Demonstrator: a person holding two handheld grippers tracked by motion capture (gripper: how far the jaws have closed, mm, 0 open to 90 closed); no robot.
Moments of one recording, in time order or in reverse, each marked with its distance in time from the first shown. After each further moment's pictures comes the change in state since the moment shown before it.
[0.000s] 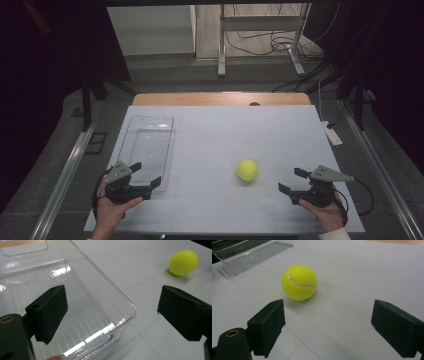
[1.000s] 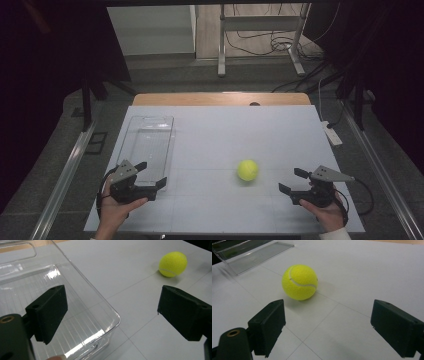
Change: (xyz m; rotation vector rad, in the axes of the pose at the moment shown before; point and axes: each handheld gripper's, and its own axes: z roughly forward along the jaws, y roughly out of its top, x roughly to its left) left arm -0.015 0.012 0.002 0.004 -0.030 0.026; right arm -0.002 -0.001 -0.001 -0.005 0.008 0.005
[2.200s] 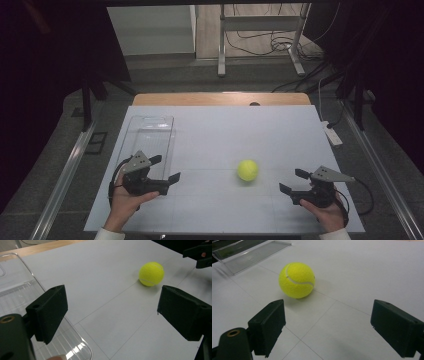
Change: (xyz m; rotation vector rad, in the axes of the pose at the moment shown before) left arm -0.018 0.033 0.017 0.005 -0.107 0.043; right arm -0.001 -0.002 0.000 0.007 -0.016 0.011
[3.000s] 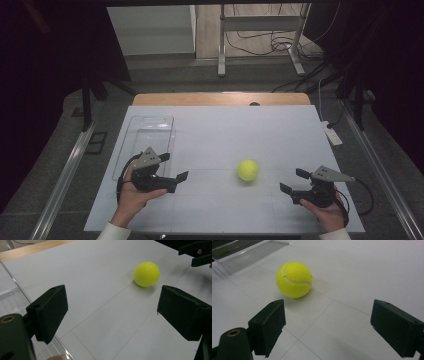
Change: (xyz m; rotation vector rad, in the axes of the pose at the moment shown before) left arm -0.008 0.013 0.016 0.031 -0.027 0.038; right arm -0.001 0.000 0.000 0.003 -0.014 0.004
